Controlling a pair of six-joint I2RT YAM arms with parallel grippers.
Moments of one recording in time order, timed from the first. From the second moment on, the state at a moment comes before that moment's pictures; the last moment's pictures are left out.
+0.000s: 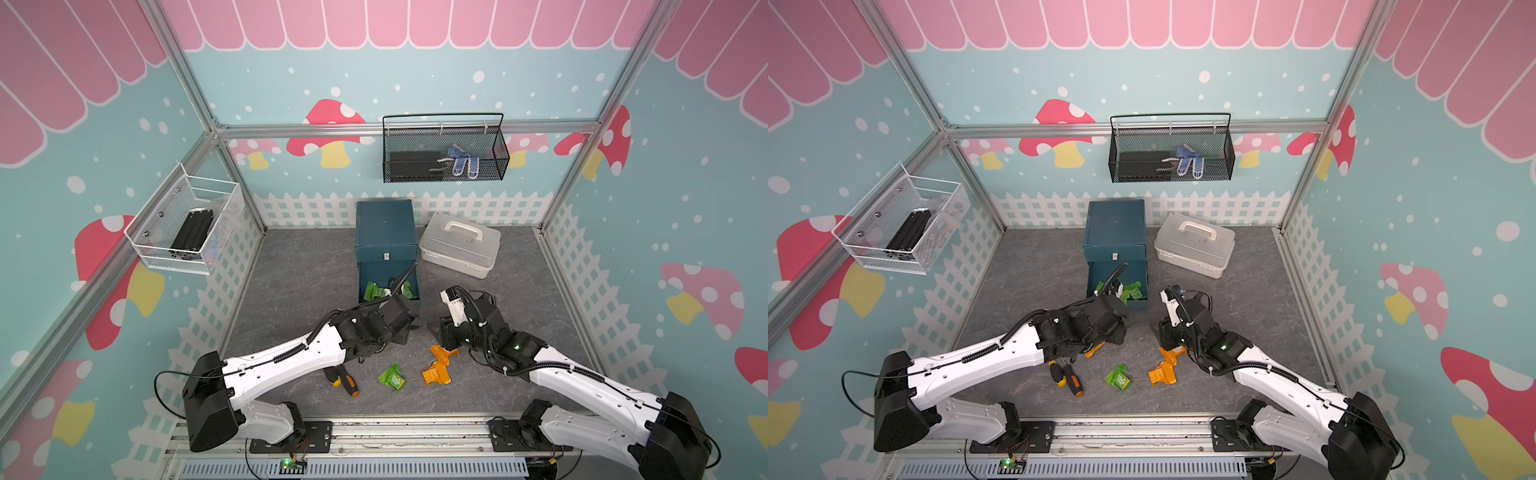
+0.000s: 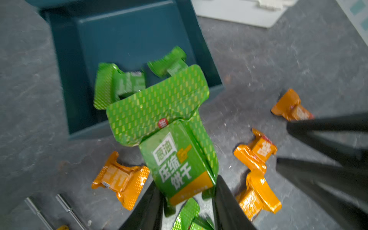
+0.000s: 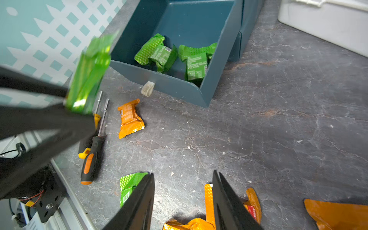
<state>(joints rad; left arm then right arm) -0.97 1.38 1.15 -0.69 -0.42 -0.59 0.75 1.05 0.64 -0.19 -0.07 0.38</state>
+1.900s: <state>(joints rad) -0.65 1.90 1.56 -0.83 -0.26 -0.36 1.23 1.66 0.87 -0.34 0.03 0.28</state>
